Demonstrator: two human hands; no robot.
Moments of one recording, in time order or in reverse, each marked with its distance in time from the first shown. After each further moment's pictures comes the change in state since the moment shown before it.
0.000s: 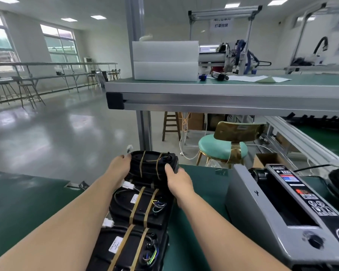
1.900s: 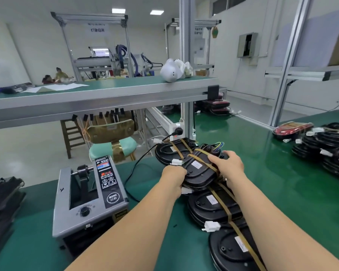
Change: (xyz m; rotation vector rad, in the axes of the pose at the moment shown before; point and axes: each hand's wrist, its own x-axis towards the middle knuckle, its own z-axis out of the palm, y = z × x) left_hand -0.389 0.191 0.400 -0.378 -0.794 -0.262; right_hand -0.119 0.207 -0.509 0.174 0.879 0.095
